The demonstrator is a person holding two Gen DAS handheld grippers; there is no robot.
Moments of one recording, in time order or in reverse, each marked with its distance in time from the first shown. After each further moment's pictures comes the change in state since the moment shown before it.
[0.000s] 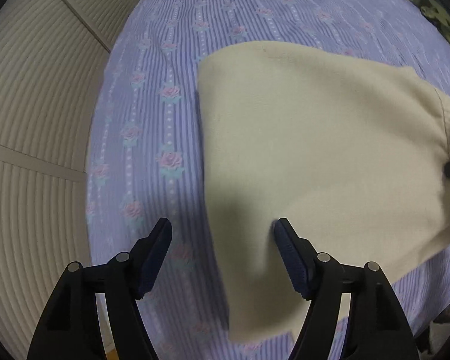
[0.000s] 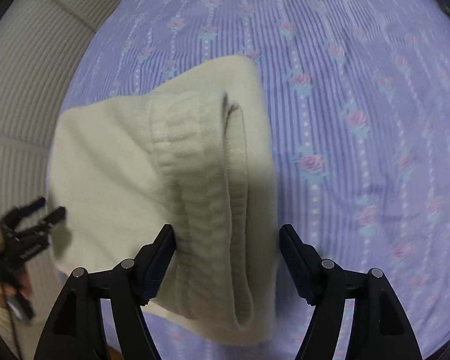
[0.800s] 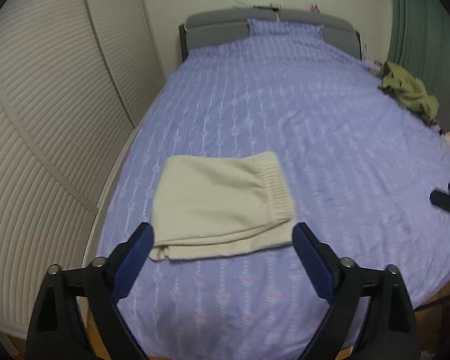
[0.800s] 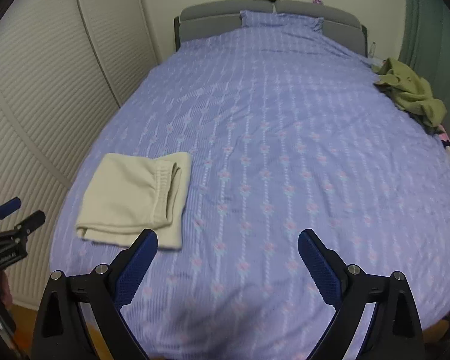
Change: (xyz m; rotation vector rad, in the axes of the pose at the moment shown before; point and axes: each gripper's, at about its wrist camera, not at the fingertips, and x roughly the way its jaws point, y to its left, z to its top) left arm -0.294 -0.164 -0.124 -0.150 -0.461 -0.004; right arm -0.295 -0.092 -0.169 -0.049 -0.467 -0.095
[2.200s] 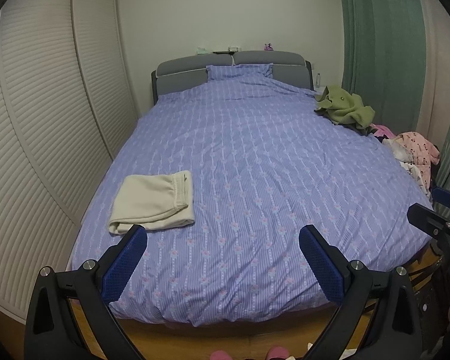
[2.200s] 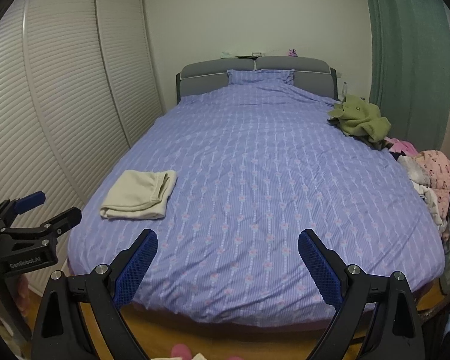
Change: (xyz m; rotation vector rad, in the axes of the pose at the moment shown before) left arm -0.249 -0.192 -0.110 0.042 -0.189 -0.094; right arm -0.256 -0.121 -0.151 -0.021 -0.254 -0.009
